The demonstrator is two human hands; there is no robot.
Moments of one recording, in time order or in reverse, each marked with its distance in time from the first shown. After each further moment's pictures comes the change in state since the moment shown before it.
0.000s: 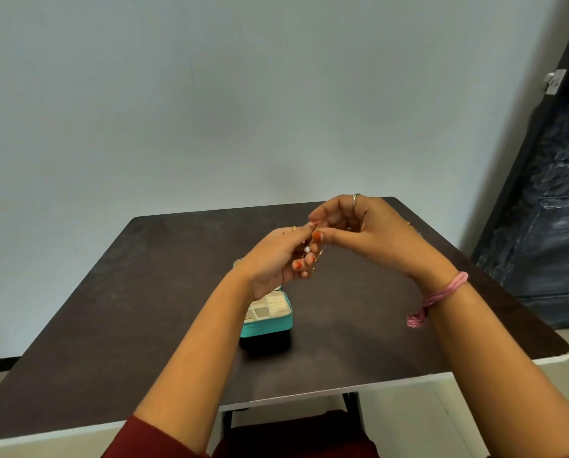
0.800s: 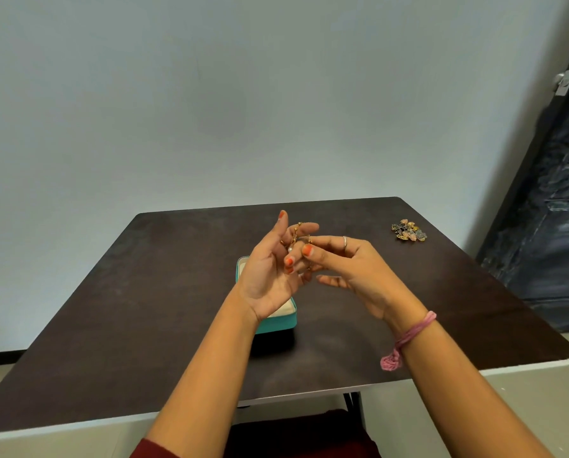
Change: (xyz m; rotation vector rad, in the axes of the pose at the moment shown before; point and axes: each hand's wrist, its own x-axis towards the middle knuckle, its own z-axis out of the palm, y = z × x) left_hand -0.005 -0.029 -0.010 -0.577 -0.025 0.080; right_hand -0.016 0.021 0.052 0.501 0.080 0.334
